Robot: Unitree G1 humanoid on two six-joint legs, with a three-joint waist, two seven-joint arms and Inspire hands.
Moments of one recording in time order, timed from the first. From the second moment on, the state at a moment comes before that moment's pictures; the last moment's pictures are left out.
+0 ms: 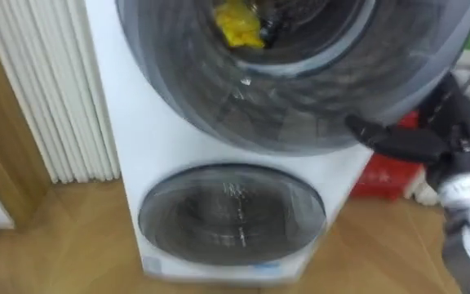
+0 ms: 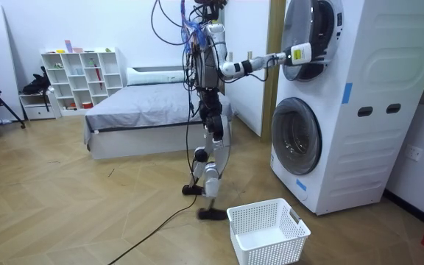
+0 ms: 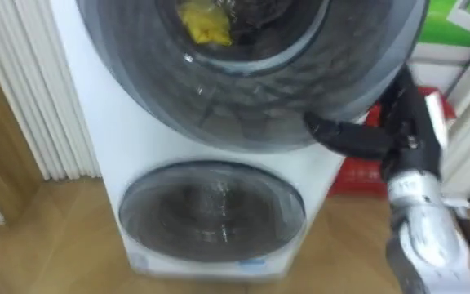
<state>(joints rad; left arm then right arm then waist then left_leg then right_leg) 0.27 0.23 0.09 1.06 0.30 0.13 0.21 -0.05 -0.38 -0.05 -0.20 0.35 0.07 -0.16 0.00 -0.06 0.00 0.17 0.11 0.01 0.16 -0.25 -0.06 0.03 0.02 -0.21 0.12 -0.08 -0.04</state>
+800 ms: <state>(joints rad) 0.24 0.22 0.06 1.12 0.27 0.08 0.21 -0.04 -0.35 -0.10 -0.56 0.35 0.09 -0.07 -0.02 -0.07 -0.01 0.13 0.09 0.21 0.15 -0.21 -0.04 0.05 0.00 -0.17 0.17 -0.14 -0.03</state>
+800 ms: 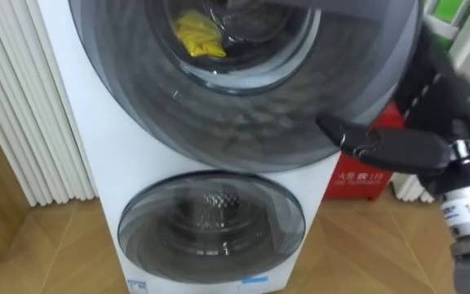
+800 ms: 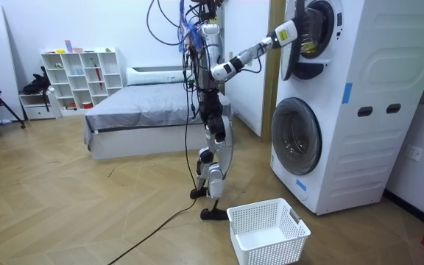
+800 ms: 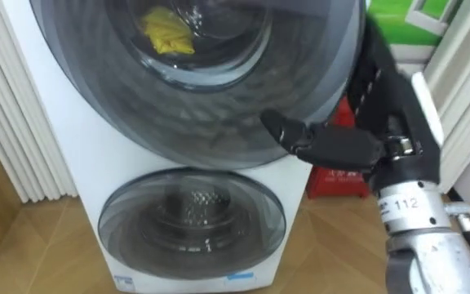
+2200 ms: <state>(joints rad) 0.19 0.23 -0.05 1.15 0.27 0.09 0.21 -0.17 -0.20 0.05 -0.56 0.71 -0.26 0.22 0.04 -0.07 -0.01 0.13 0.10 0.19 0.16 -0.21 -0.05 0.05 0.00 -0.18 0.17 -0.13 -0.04</state>
